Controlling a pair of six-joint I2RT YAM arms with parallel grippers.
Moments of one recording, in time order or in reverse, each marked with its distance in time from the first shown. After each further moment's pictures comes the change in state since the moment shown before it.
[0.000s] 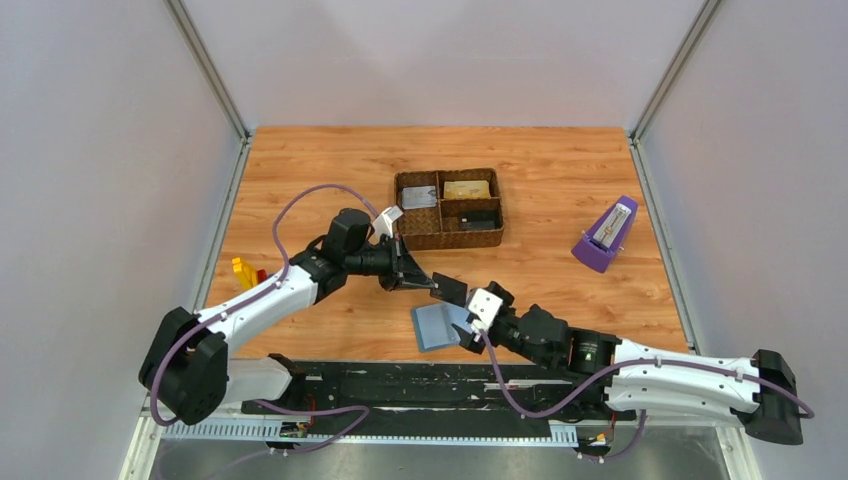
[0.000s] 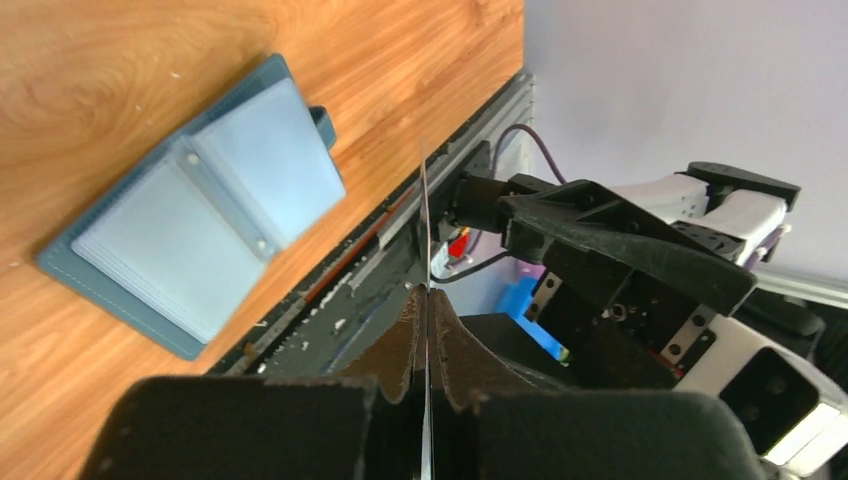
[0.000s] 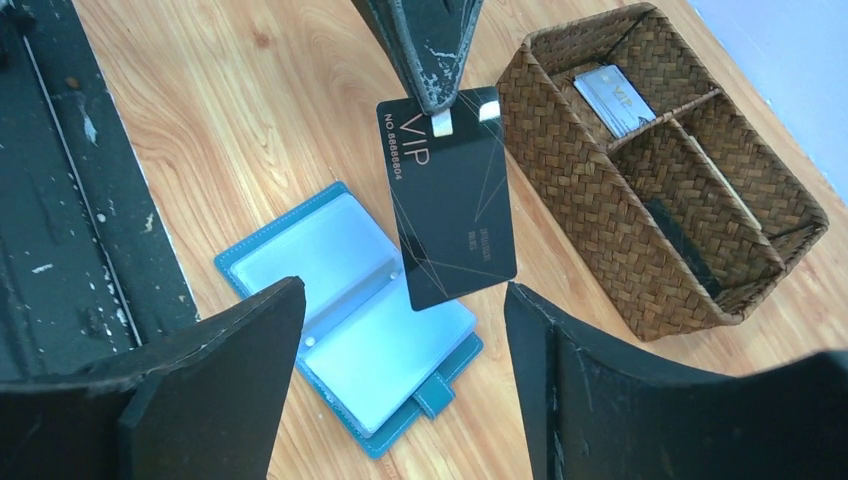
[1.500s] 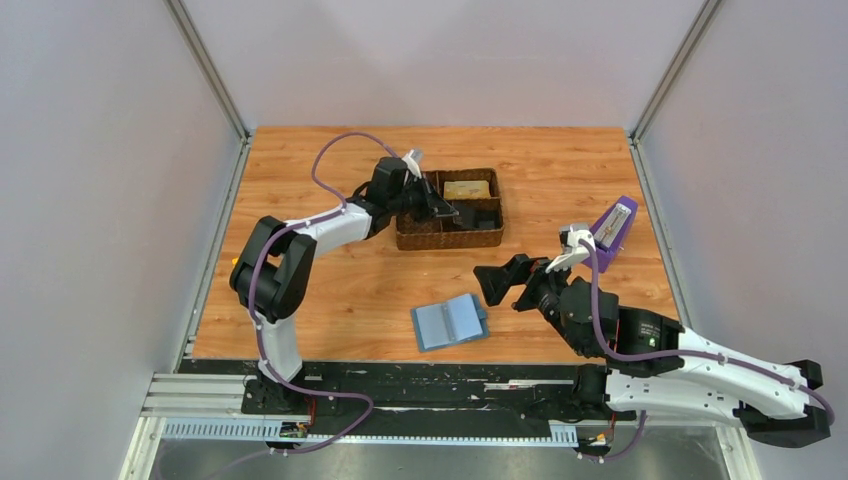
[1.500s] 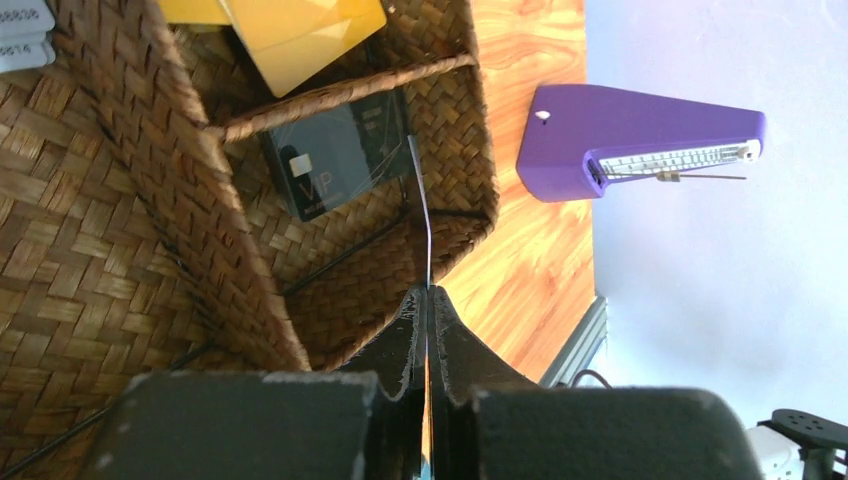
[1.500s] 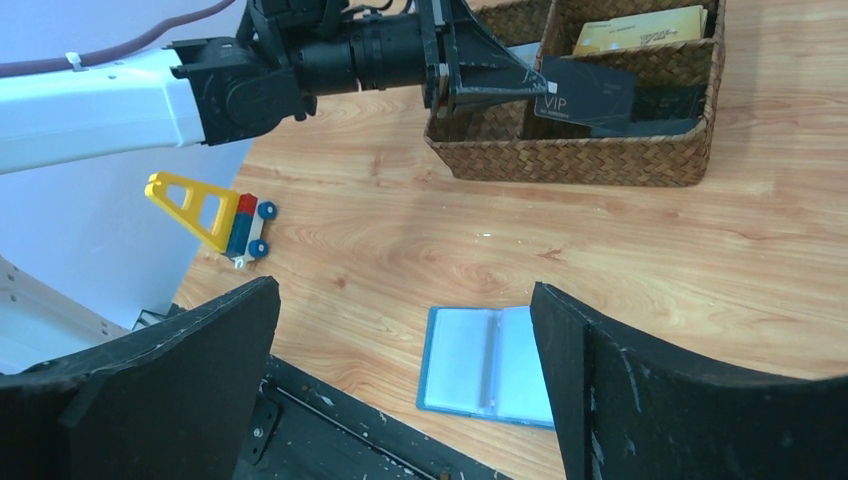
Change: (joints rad) left arm 0.065 0.637 0.510 0.190 -0.246 0.148; right arm 0.000 -0.068 0.465 -0.508 0.430 0.957
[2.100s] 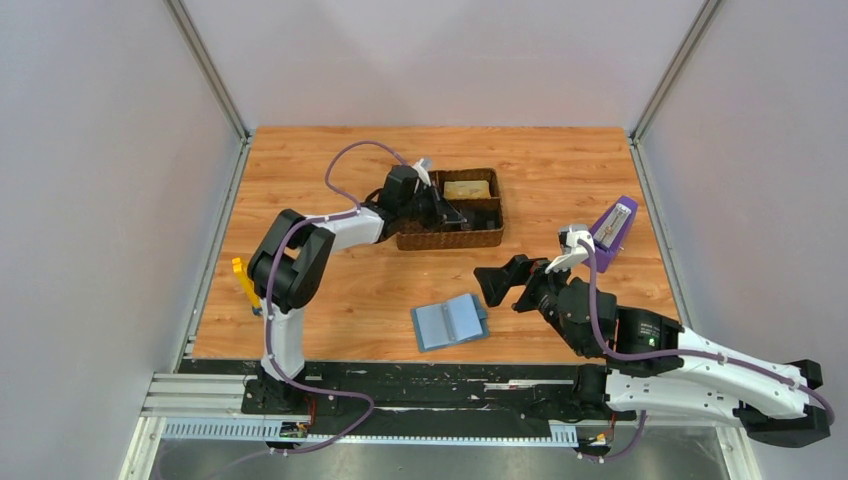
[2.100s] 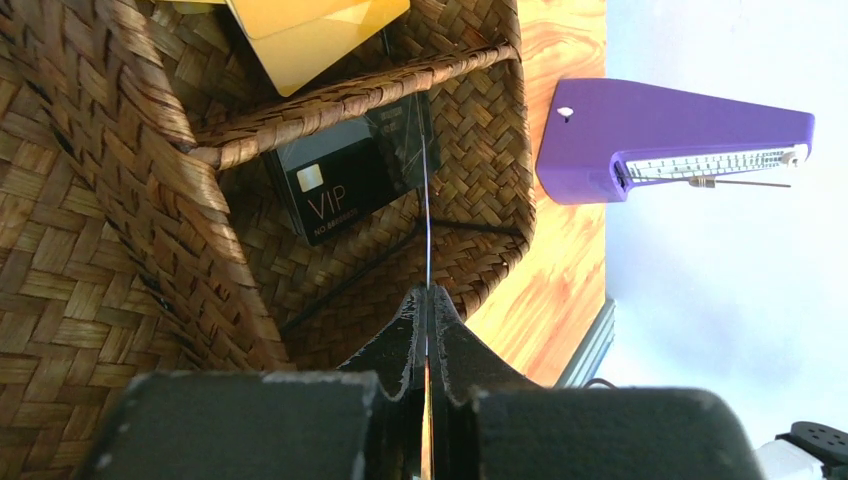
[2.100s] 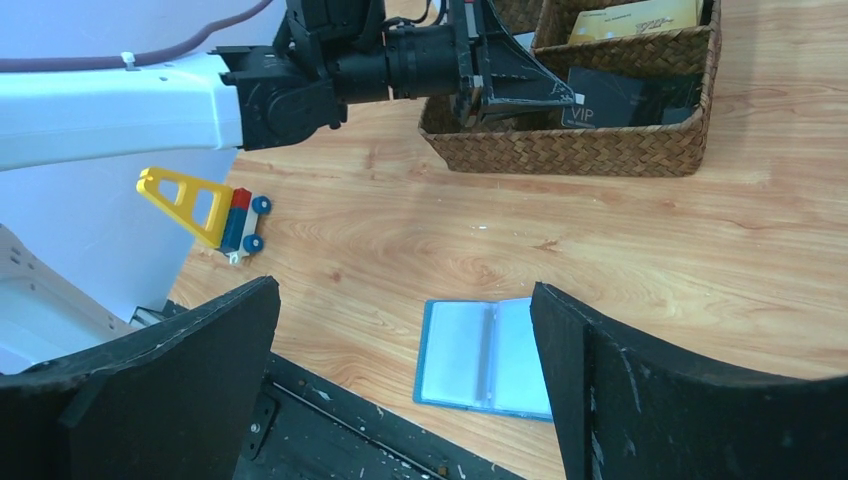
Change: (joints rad) left arm -0.027 0.101 0.016 0.093 -0.006 -0.032; right arm 0.000 0.008 0.000 -0.030 0.000 0.025
